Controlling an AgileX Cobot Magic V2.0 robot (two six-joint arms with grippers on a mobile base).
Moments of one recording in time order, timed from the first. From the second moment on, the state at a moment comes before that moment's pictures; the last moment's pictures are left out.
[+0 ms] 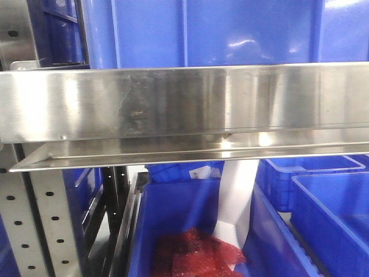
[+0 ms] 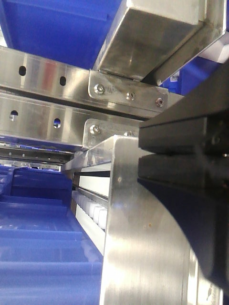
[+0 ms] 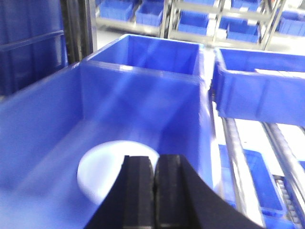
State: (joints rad) left arm -0.06 -0.02 0.03 0.01 0.01 -0.09; right arm 0.41 0.85 -1.23 -0.24 0.60 0.19
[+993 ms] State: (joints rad) left arm -0.06 -0.02 0.03 0.01 0.01 -0.09; right arm 0.41 0.30 -0.57 -0.24 0.54 0.19
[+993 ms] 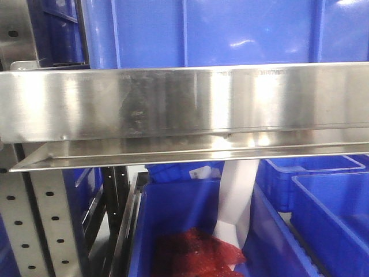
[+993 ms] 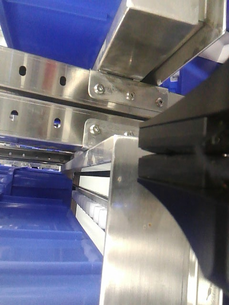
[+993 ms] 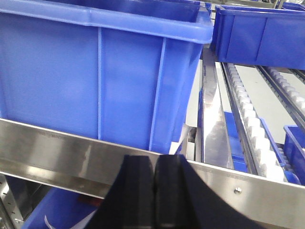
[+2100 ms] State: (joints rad) left arm -0.06 -0.02 0.03 0.01 0.01 -0.09; right arm 0.04 -0.01 0.03 0.08 0.09 -0.07
